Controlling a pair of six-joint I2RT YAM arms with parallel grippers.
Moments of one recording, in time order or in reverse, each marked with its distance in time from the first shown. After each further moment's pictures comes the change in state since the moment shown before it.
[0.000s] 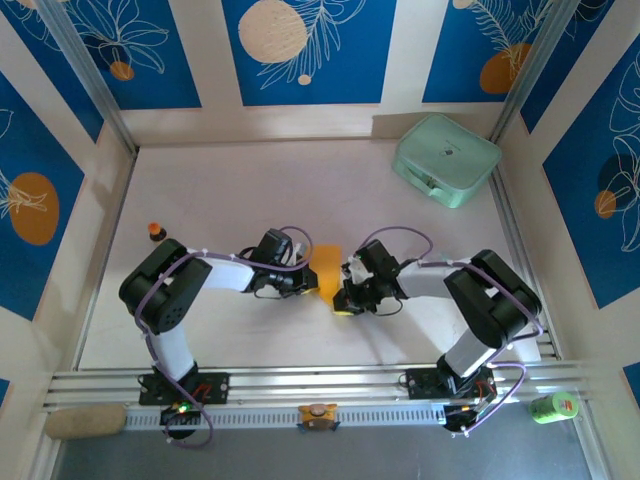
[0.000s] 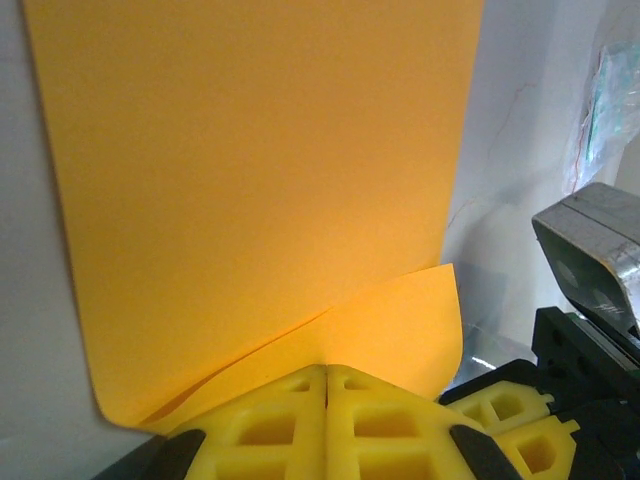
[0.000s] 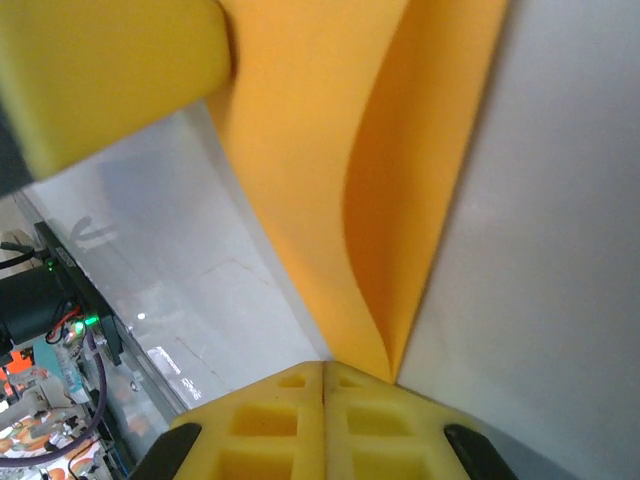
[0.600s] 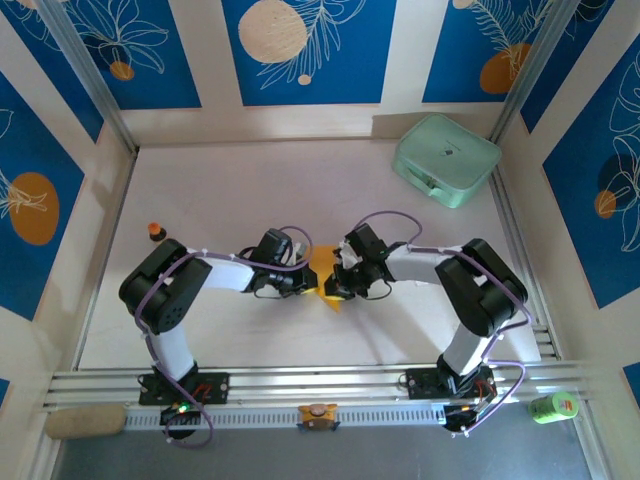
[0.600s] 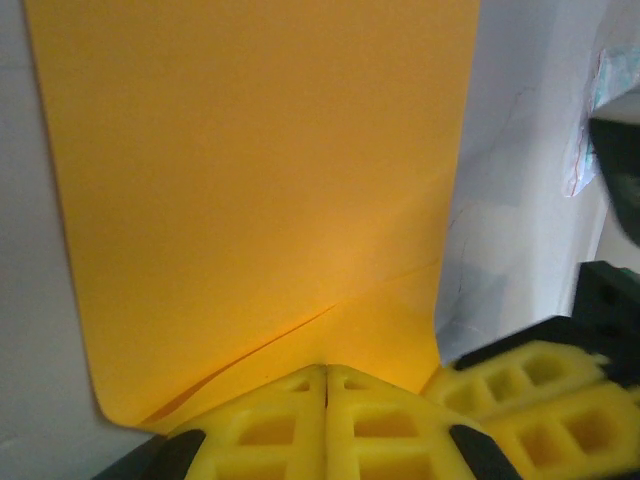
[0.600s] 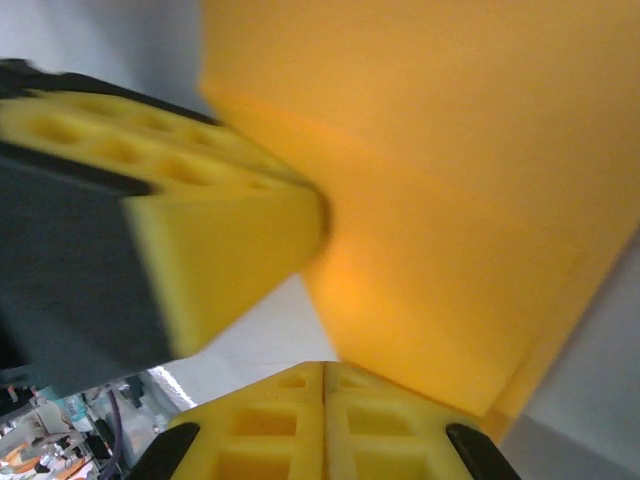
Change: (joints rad) left arm 0.000 0.000 0.000 0.001 0.000 -0.003; right arm 0.001 0.117 0.195 -0.112 0.045 0.000
